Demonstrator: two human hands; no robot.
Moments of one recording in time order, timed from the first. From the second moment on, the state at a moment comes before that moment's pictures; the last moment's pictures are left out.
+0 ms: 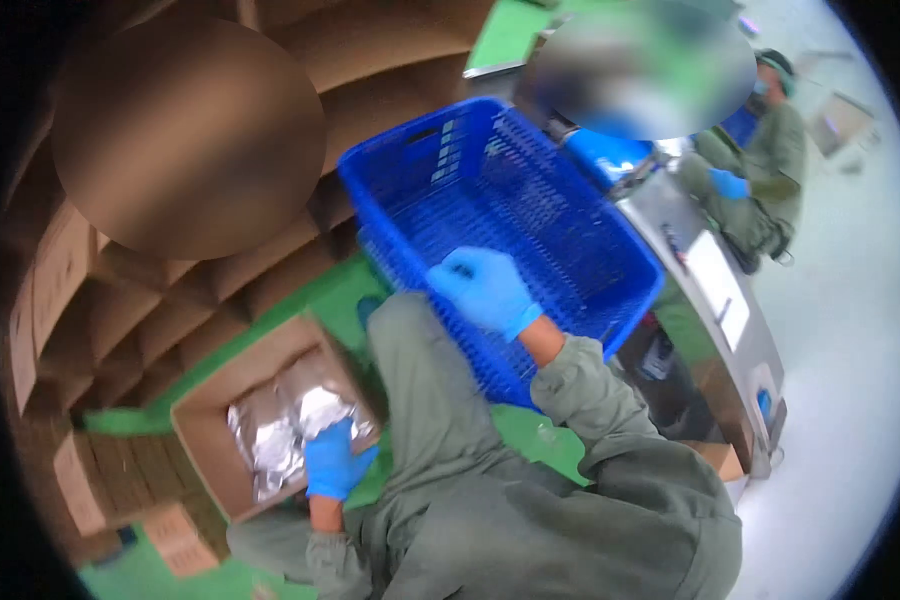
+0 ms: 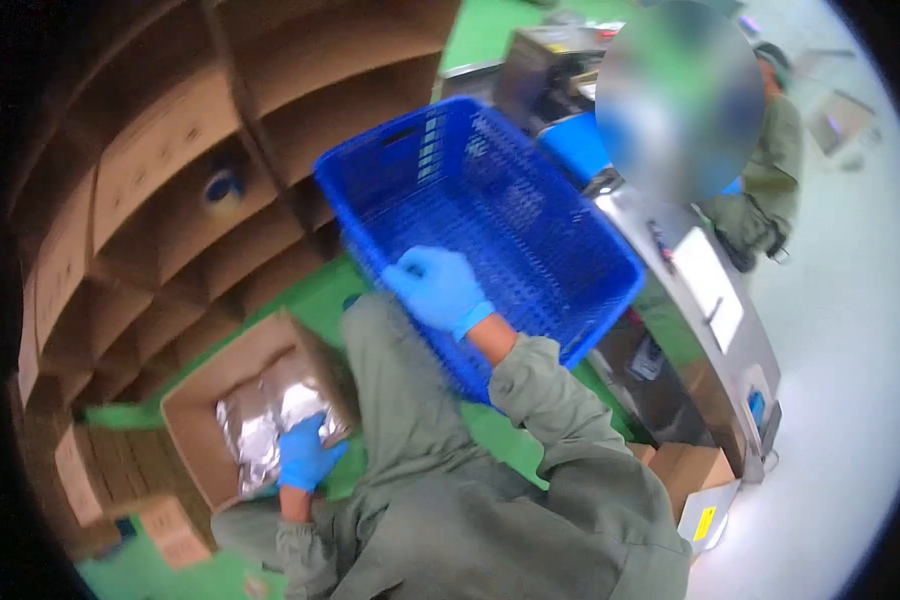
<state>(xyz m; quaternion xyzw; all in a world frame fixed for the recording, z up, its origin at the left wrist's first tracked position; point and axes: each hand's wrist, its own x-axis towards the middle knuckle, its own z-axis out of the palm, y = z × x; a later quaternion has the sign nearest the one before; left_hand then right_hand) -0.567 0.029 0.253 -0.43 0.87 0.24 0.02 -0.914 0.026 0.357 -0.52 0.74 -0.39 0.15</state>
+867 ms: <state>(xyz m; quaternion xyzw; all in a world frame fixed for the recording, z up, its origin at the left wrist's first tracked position) -0.557 0.043 0.225 -0.49 0.83 0.26 -0.04 -1.455 0.091 0.318 -0.06 0.53 -0.68 0.50</state>
